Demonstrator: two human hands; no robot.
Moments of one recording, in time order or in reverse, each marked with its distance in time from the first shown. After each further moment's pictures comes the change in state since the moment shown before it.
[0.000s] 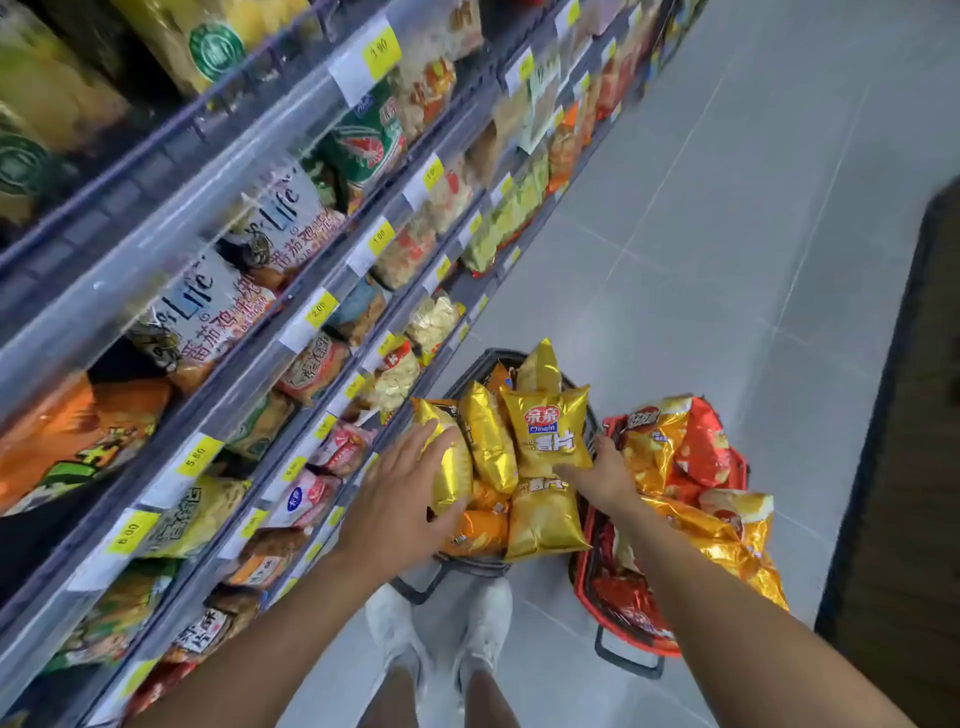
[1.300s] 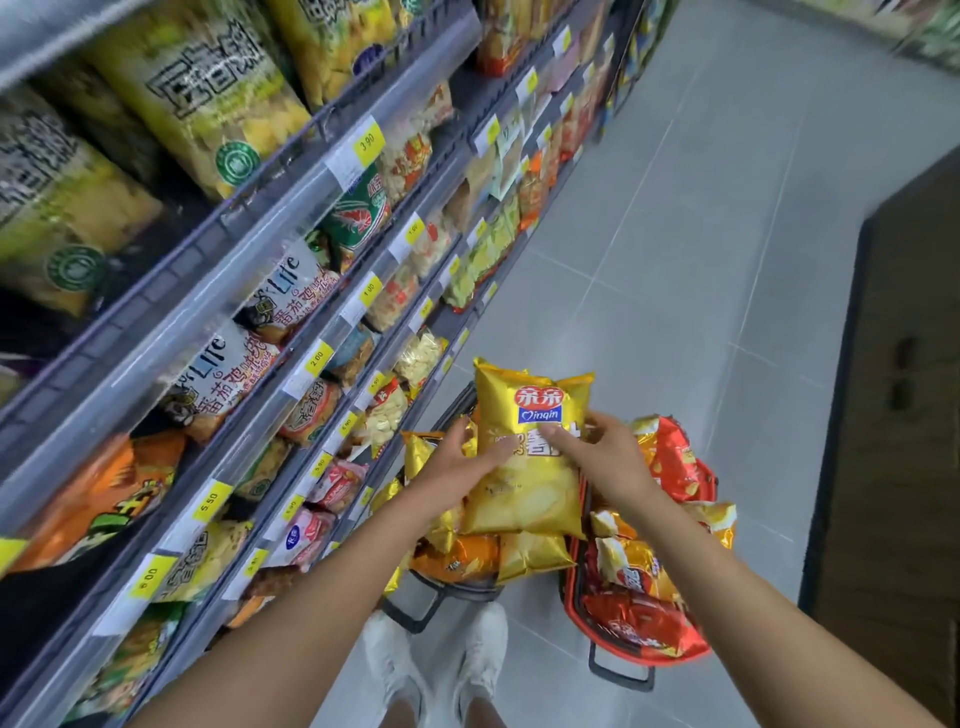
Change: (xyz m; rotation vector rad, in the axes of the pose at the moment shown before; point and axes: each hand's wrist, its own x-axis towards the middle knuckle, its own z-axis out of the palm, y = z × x) left_hand 0.068 0.069 -0.047 -0.954 -0.295 -0.429; right_hand -0.038 -0.058 -0.055 0.307 0.012 -0.215
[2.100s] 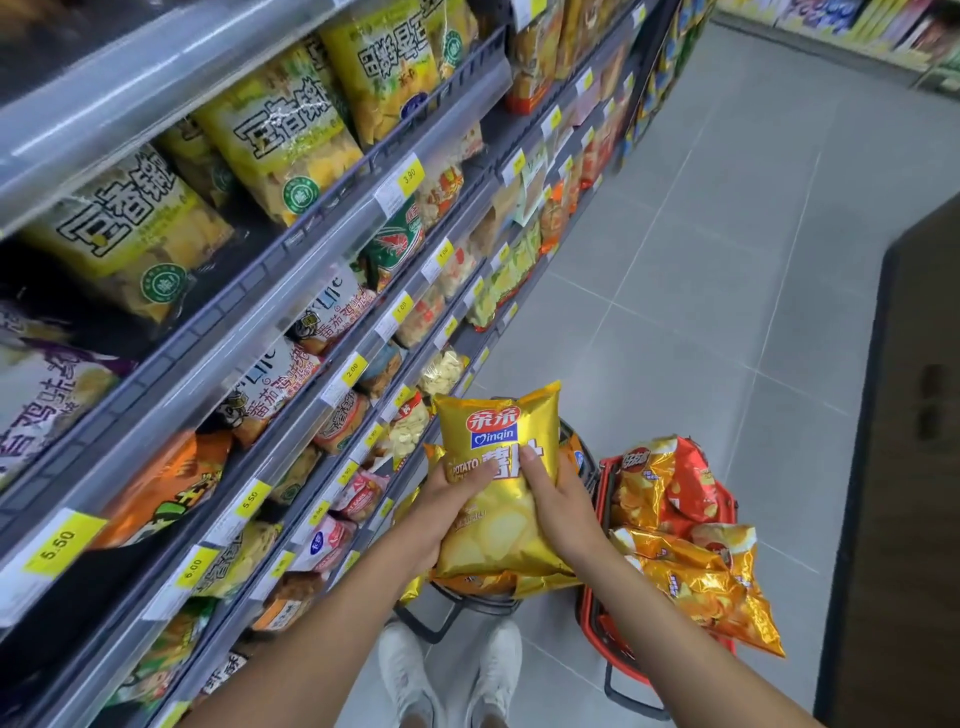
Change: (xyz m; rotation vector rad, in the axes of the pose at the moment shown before) left_hand -0.039 -0.029 -0.018 -0.450 0.038 0.058; right_hand -0.061 -0.018 0.075 0.134 -0.083 -0.029
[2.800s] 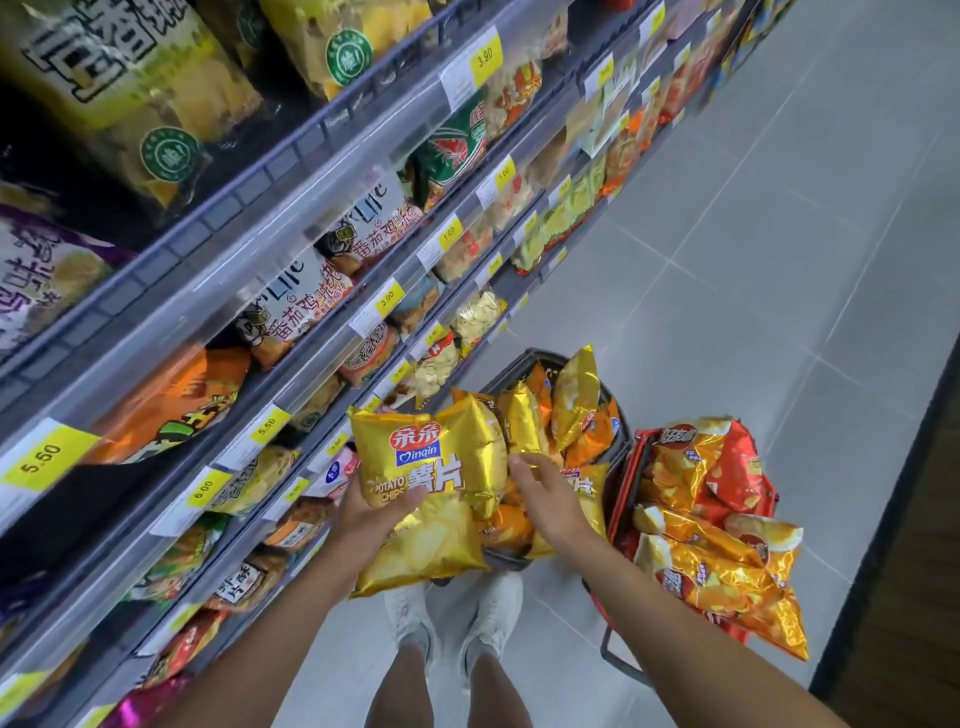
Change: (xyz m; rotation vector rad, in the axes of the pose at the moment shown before) left_hand -0.019 -0.082 -0.117 0.090 0.437 -0.090; right_hand 0.043 0.084 0.050 -0.318 -0.170 0.223
